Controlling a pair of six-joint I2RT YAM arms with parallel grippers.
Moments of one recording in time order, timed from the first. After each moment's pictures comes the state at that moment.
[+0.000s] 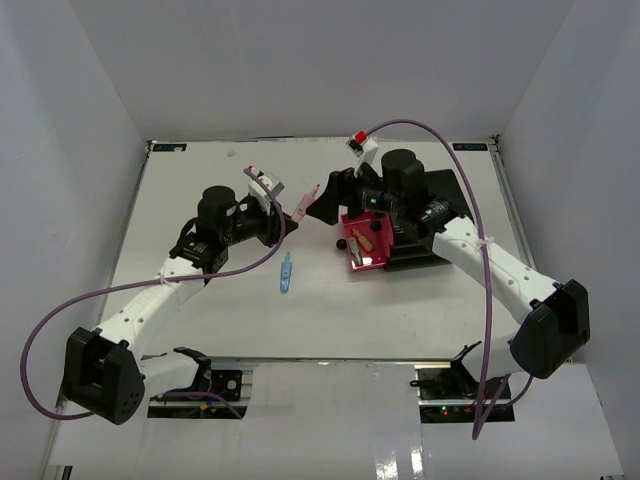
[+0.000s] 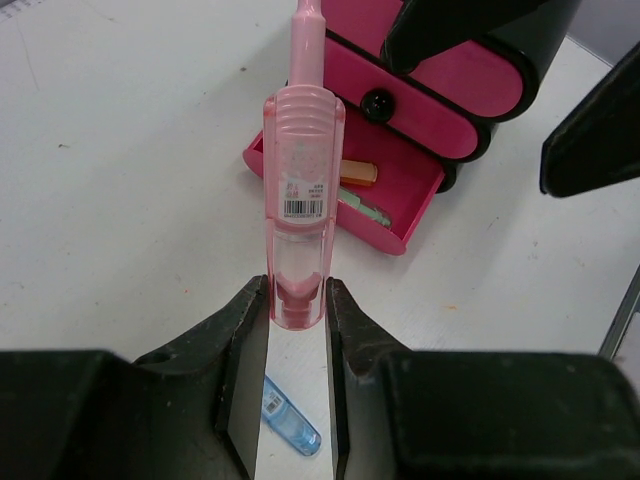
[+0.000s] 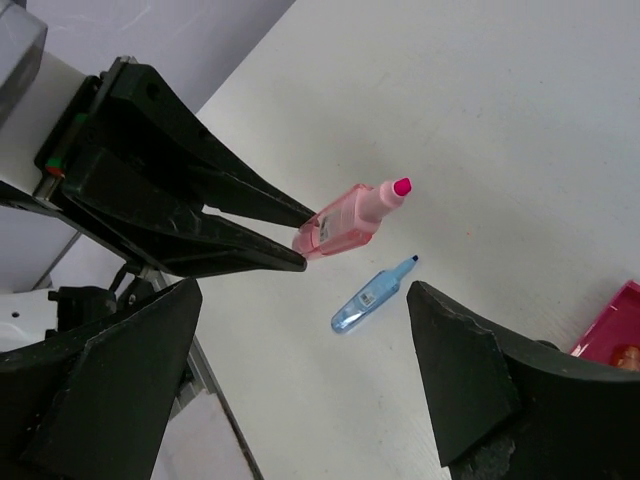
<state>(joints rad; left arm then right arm) -0.41 1.18 0.88 -0.02 0.51 0.03 0.66 1.41 1.26 -0.15 -0.43 0.36</state>
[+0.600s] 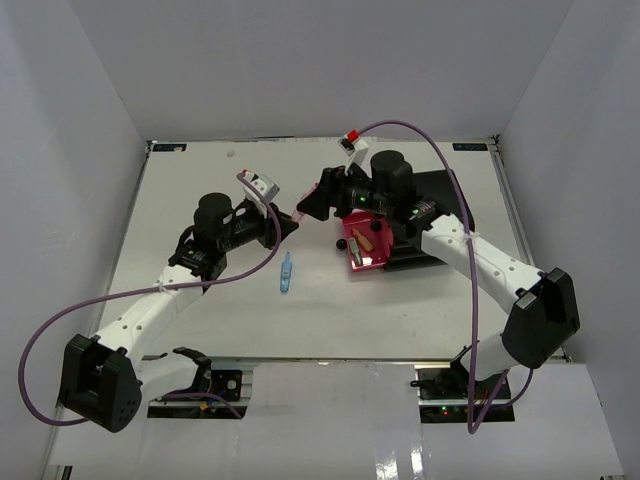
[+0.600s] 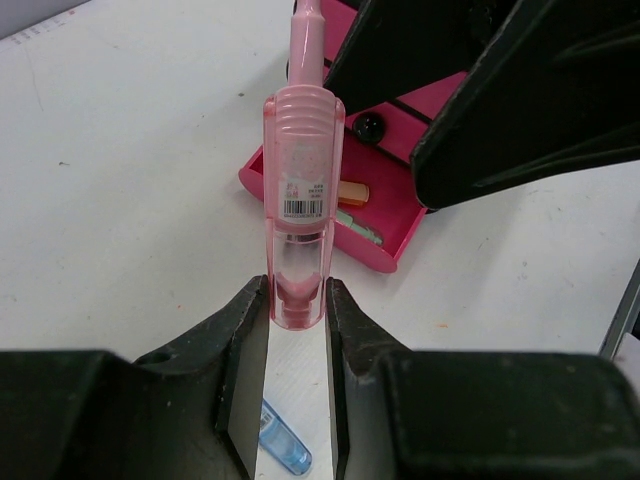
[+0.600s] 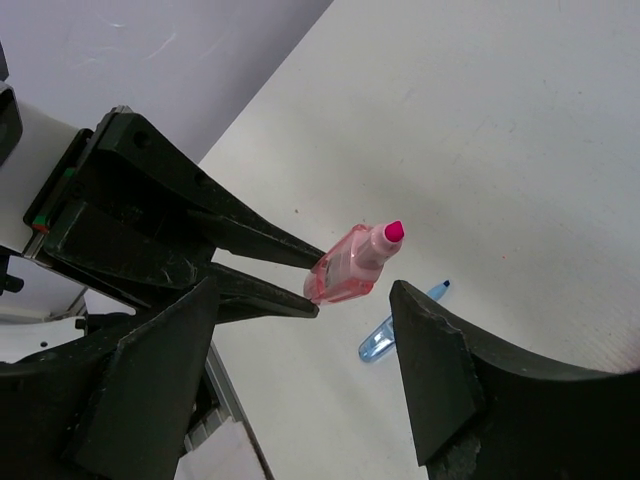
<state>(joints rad) -0.42 1.12 0.79 0.11 0.50 -0.03 0.69 1.48 1.26 -0.03 -0.43 0.47</state>
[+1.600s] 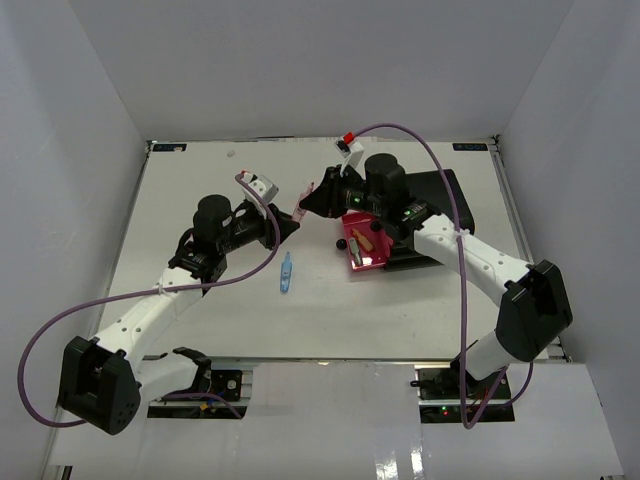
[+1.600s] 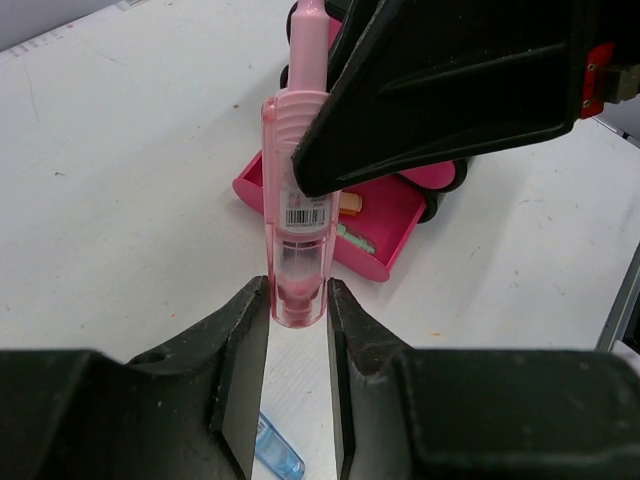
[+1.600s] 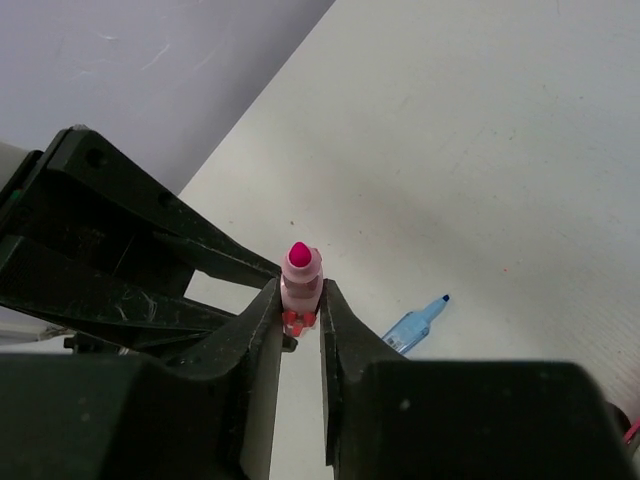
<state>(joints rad) -0.43 1.11 0.78 0.14 0.50 -0.05 0.70 1.53 1.24 0.06 -0.41 0.49</state>
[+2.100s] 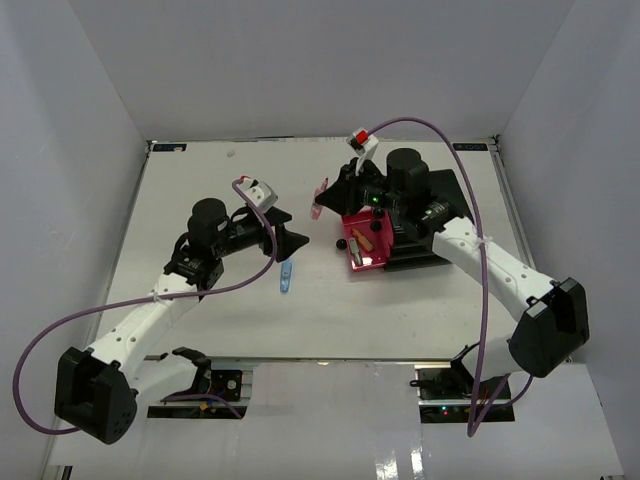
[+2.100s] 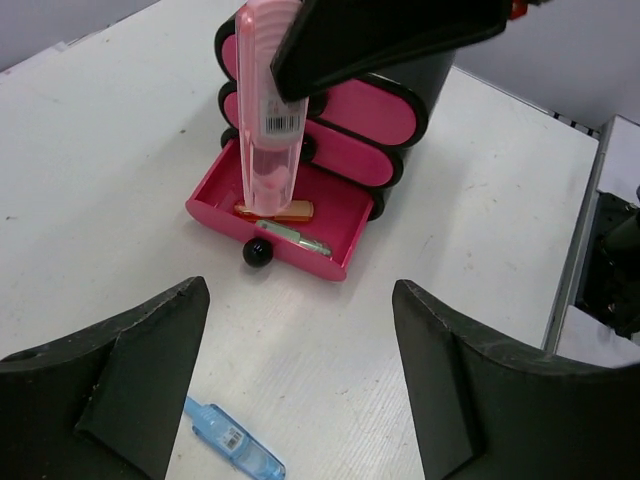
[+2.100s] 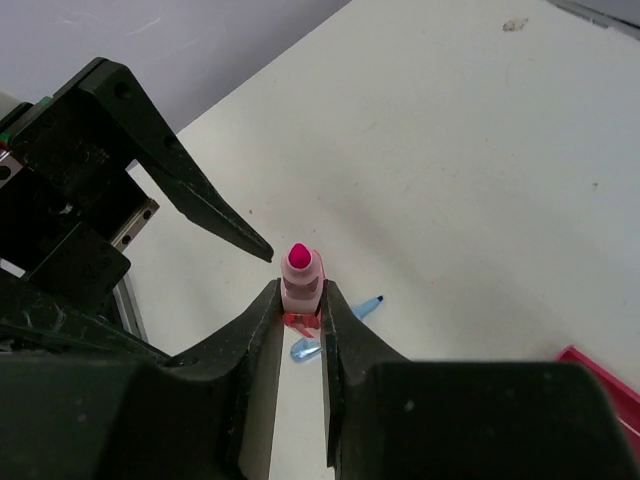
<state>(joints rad) -0.43 1.06 0.76 0.15 0.62 -0.03 0.64 1.43 1.23 -0.01 -0.47 0.27</state>
